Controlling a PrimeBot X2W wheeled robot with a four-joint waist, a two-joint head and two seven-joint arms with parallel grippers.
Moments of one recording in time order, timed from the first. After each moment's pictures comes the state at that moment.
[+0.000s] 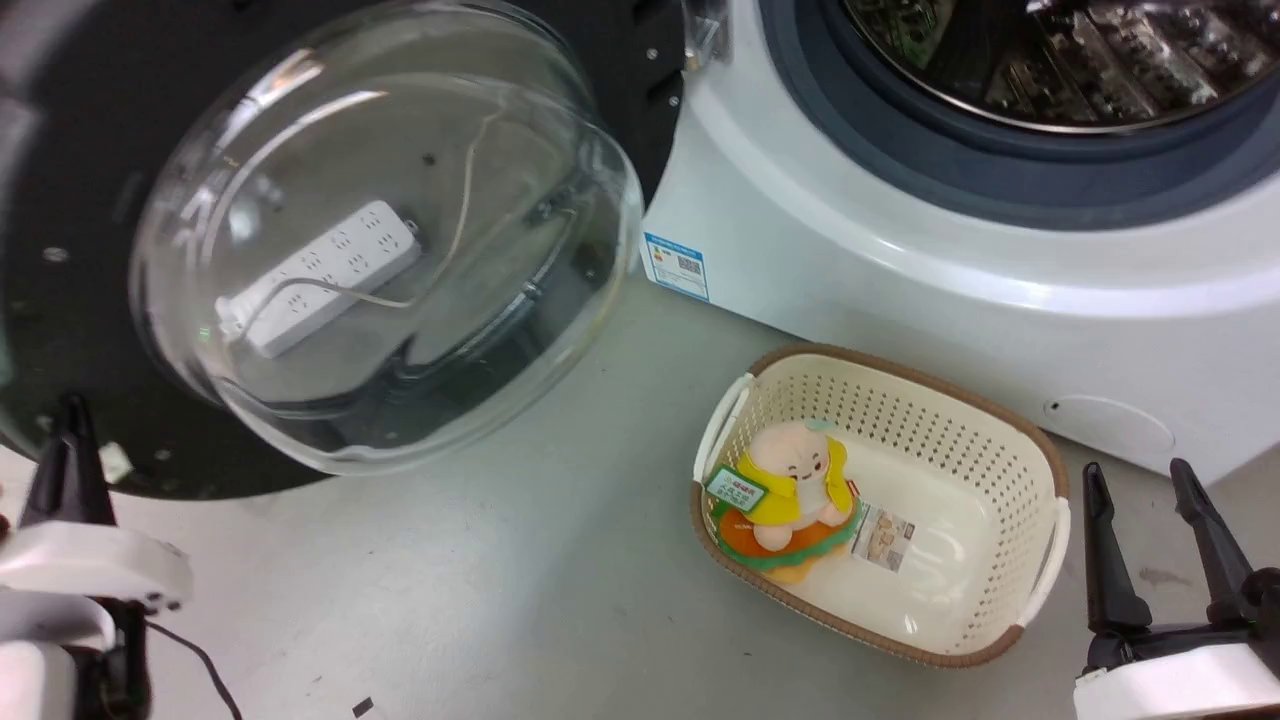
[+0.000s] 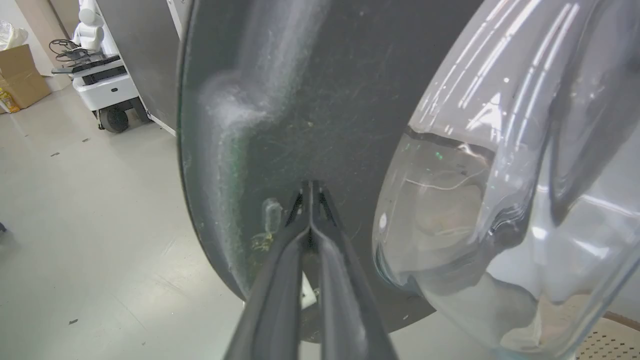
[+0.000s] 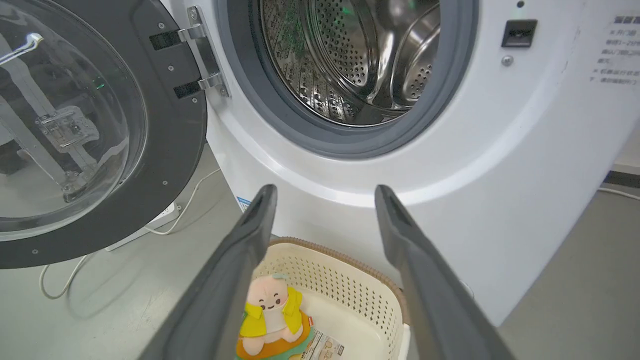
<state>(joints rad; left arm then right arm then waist) -0.19 0.39 0.12 0.21 -0.44 0.10 -0.15 0.05 -0.07 -0.12 -0.08 0.12 0.13 -0.19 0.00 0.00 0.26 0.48</state>
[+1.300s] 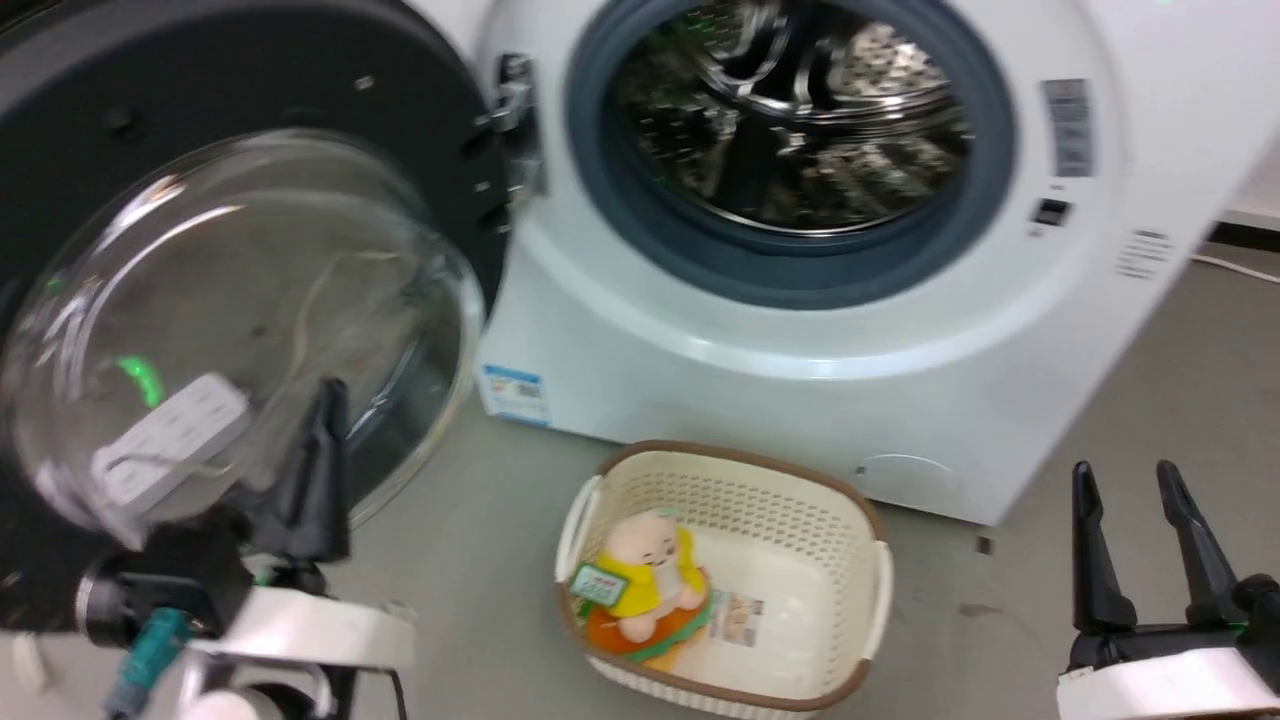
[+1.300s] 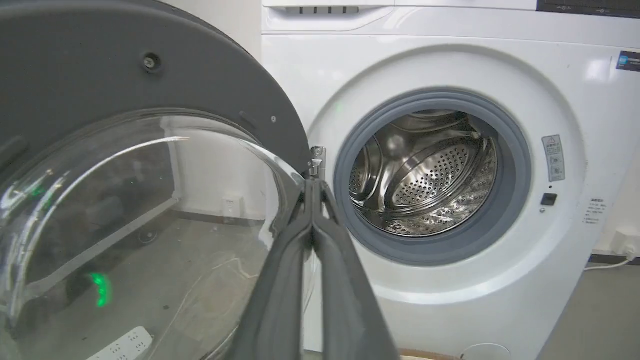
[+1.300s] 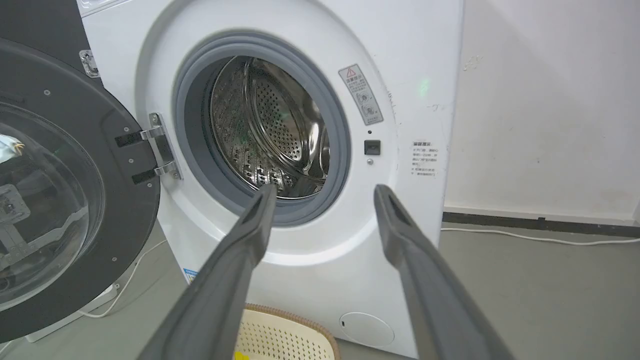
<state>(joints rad) -0.08 0.29 -0.13 -0.17 -0.33 0.08 -0.17 0.03 -0.05 -0.12 -0.03 0.16 0.13 -0.25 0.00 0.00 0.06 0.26</state>
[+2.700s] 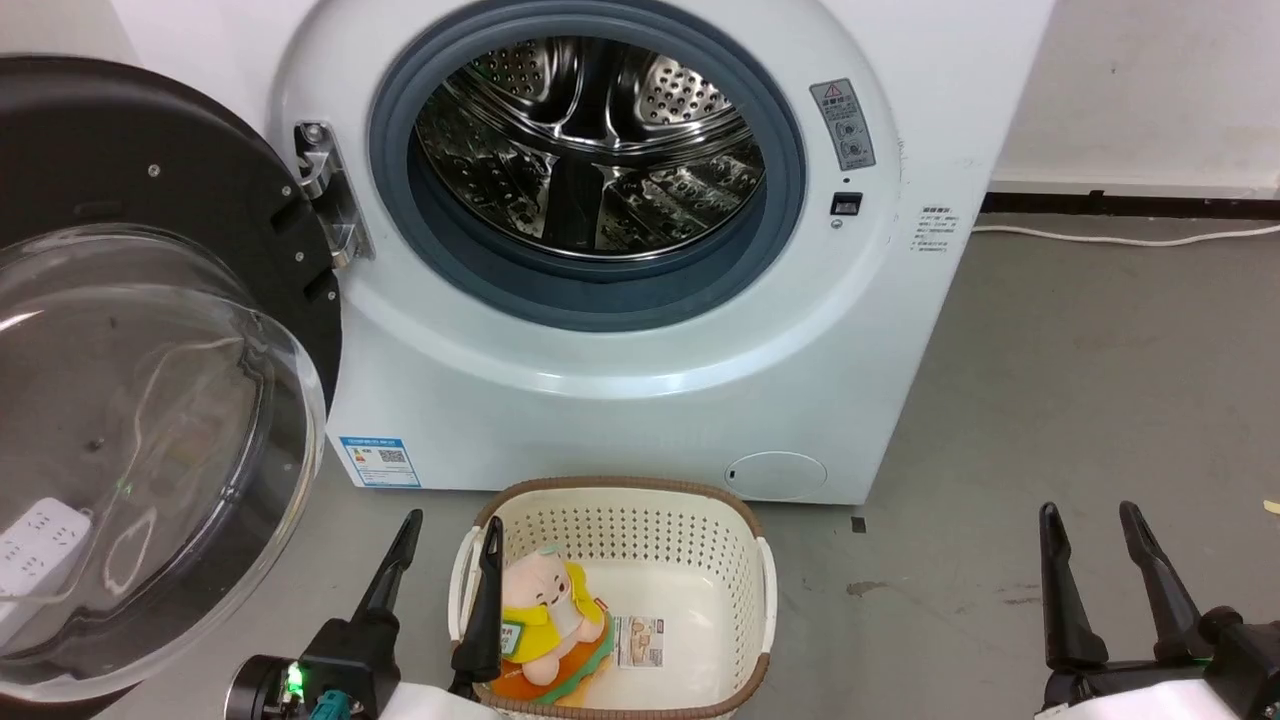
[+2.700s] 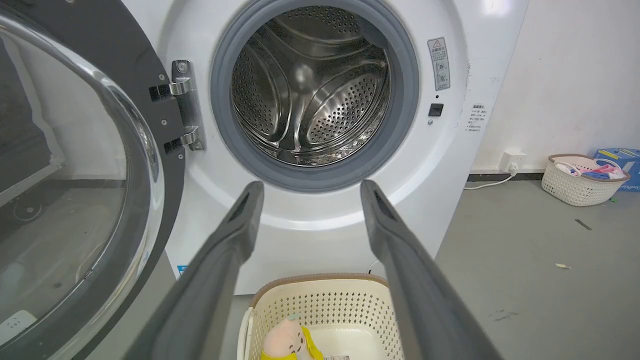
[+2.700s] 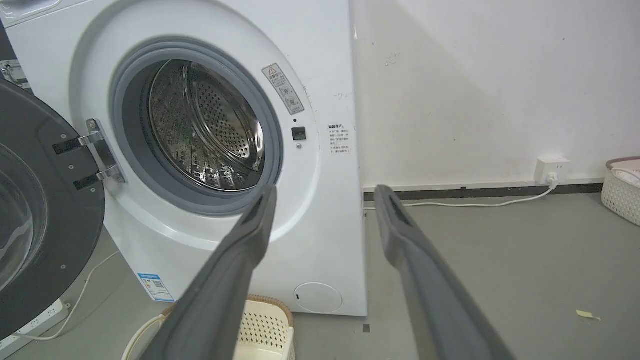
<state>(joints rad) 0.02 0.13 -0.21 0.06 -0.18 0.06 -0.26 0.08 -0.05 -0.08 0.00 0.18 0.13 -0.26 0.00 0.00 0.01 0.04</state>
